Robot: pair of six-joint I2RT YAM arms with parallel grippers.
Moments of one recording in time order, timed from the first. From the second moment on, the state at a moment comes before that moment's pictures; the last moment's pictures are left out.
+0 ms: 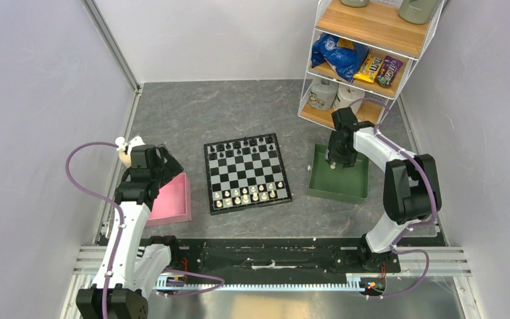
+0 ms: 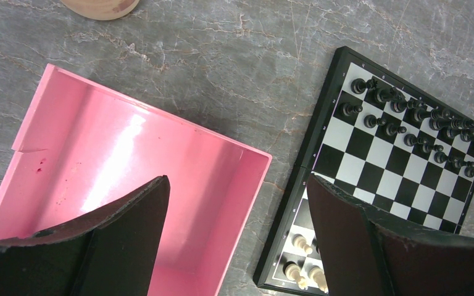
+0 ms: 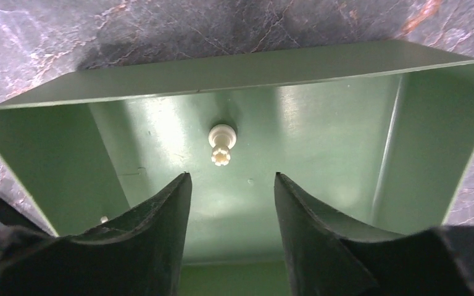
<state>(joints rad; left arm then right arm) 0.02 0.82 0.72 -0.65 -0.18 -0.57 0.19 1.67 1.14 -0.69 0.18 0.48</state>
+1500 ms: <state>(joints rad) 0.02 0.82 0.72 -0.65 -0.18 -0.57 0.18 1.75 1.15 -0.64 0.15 0.42</state>
